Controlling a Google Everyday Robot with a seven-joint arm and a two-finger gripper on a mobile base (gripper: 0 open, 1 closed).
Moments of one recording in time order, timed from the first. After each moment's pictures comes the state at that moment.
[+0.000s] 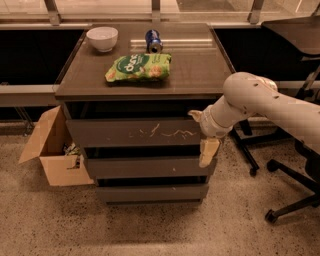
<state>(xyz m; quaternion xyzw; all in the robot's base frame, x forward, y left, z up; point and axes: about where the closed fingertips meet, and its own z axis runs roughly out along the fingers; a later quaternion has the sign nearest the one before) 0.617 -0.134 0.684 -0.74 0.63 0.05 0.22</state>
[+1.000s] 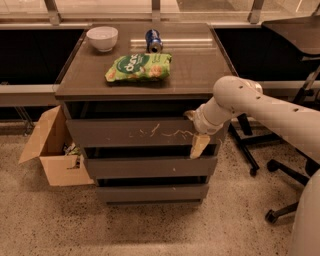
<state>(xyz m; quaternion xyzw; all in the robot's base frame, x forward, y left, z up) 0.665 -0.125 0.655 -0.73 0.64 0.03 0.23</state>
